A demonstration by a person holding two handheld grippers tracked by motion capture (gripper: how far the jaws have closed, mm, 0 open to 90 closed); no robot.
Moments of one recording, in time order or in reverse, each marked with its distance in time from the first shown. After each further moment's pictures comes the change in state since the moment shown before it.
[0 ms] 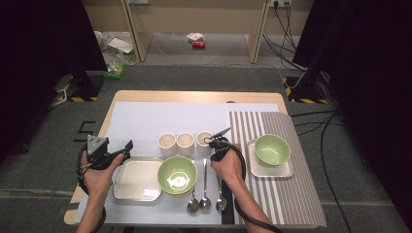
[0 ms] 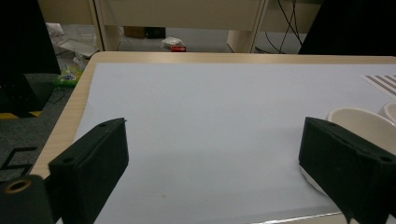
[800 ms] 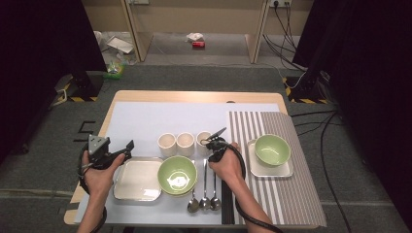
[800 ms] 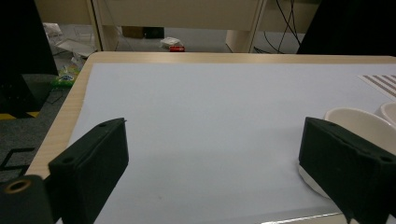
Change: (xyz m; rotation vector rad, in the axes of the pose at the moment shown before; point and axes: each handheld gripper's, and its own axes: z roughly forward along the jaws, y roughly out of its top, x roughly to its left) left arm -0.002 0.000 0.001 -0.003 -0.007 -0.003; right arm 0.005 0.002 0.001 0.024 -0.009 -0.082
